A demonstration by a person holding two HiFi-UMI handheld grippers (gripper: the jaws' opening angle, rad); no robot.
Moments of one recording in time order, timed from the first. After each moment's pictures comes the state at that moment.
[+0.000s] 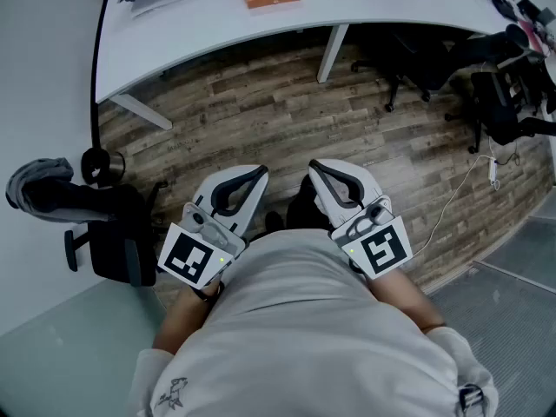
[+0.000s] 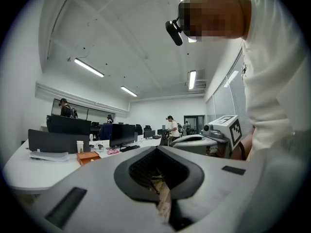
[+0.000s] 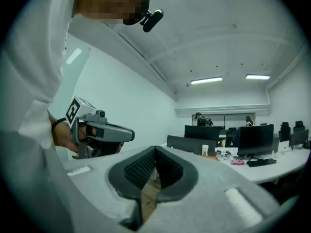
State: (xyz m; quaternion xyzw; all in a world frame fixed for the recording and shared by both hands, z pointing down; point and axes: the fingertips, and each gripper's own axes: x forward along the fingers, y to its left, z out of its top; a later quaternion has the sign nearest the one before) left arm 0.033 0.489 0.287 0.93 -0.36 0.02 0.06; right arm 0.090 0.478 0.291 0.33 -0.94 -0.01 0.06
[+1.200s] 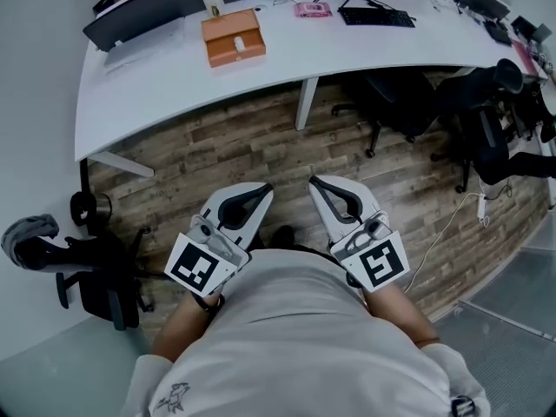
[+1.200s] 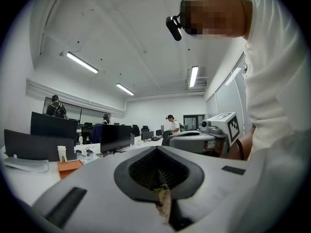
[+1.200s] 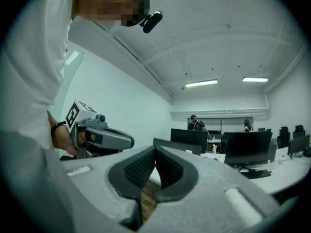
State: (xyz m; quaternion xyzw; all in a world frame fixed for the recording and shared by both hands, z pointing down) left arm 0.196 0.267 0.275 0.94 -0.34 0.01 0.04; right arm 0.245 0.255 0.269 0.34 -0.94 -0.03 0.04
